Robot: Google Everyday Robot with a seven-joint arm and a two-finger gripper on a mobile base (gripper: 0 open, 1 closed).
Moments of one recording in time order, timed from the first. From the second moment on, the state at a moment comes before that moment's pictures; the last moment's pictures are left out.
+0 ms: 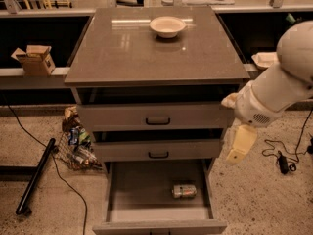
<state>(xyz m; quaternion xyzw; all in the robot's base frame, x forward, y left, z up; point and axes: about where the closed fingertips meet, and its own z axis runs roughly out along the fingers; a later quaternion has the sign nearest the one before) 0.471 -0.181 0.801 -0.62 0.76 0.09 0.16</state>
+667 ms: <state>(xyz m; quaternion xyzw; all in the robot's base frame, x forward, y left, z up) 0.470 -0.158 0.743 -0.62 0.75 0.14 0.17</state>
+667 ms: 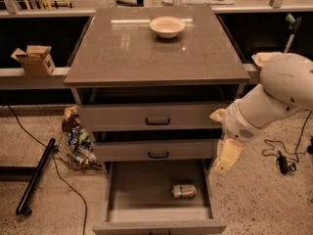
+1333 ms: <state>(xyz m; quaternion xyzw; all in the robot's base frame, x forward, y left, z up) 0.477 -0.161 0.683 -0.63 0.74 0.15 0.17</state>
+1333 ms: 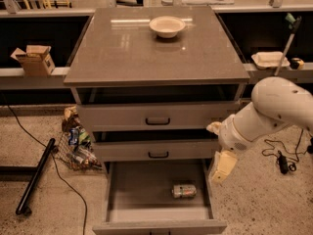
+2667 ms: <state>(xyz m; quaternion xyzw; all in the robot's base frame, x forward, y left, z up) 0.502 -0.160 0.453 -0.62 0.72 0.24 0.20</state>
